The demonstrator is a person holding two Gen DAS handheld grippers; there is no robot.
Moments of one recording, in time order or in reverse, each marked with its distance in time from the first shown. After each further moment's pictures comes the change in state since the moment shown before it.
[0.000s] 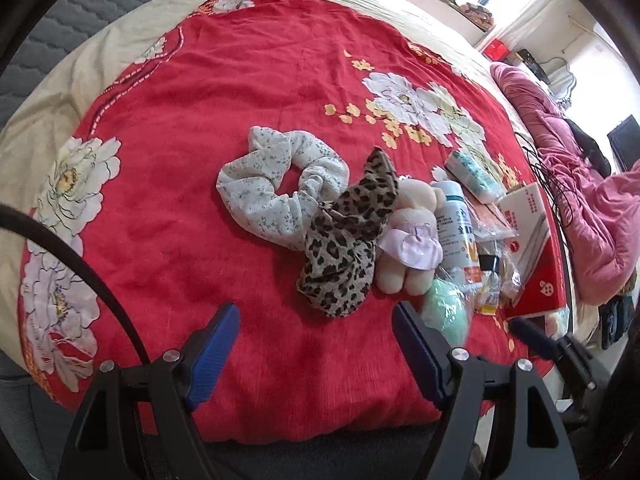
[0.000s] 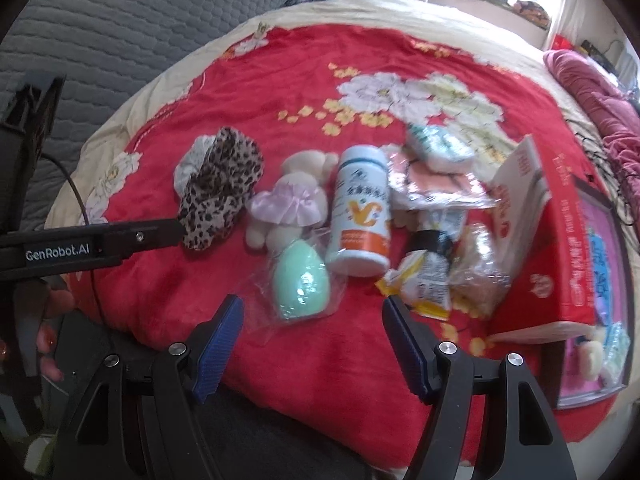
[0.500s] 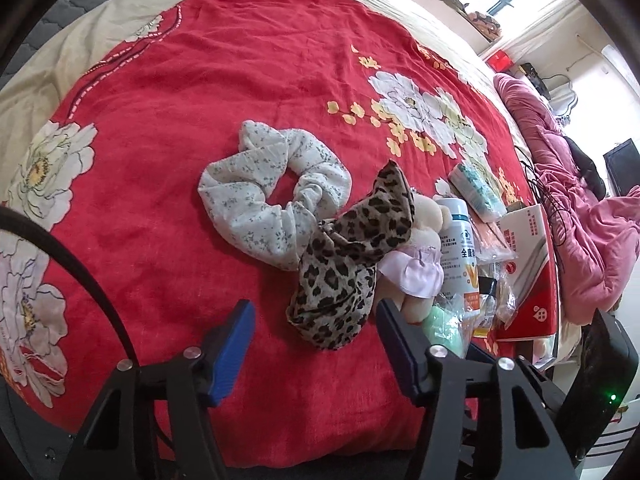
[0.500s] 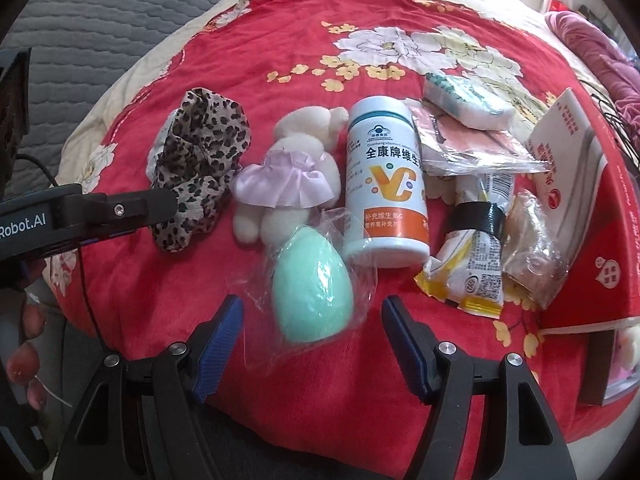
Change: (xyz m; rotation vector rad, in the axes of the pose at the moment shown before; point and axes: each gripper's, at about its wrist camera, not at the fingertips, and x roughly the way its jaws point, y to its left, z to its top) left arm 0.022 0.005 0.016 -0.059 0.025 -0.060; right arm 0.049 -0.002 0.008 0.072 0.089 0.016
